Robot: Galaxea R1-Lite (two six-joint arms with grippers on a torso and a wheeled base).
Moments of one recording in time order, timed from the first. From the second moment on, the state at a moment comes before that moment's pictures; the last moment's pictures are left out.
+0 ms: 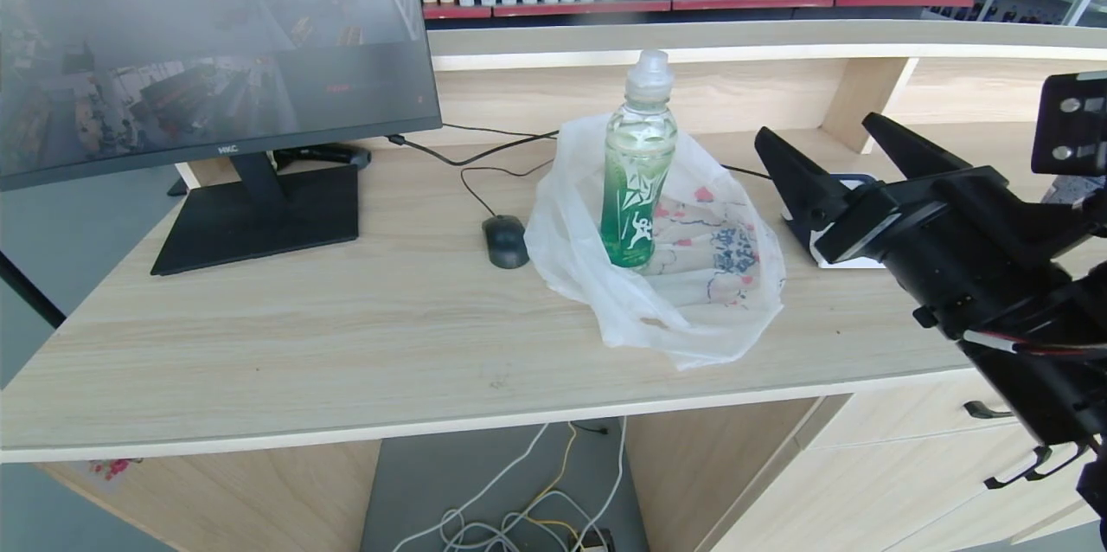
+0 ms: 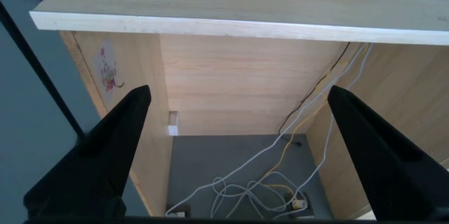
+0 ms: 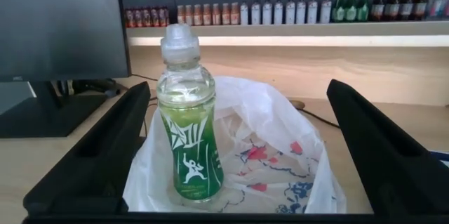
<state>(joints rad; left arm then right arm) 0.00 0.00 0.00 0.00 0.00 -0.01 0.58 1.56 -0.55 -1.47 -0.20 -0.11</state>
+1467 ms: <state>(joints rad) 0.00 0.00 0.00 0.00 0.00 0.01 0.52 1.53 -0.55 -1.47 -0.20 -0.11</state>
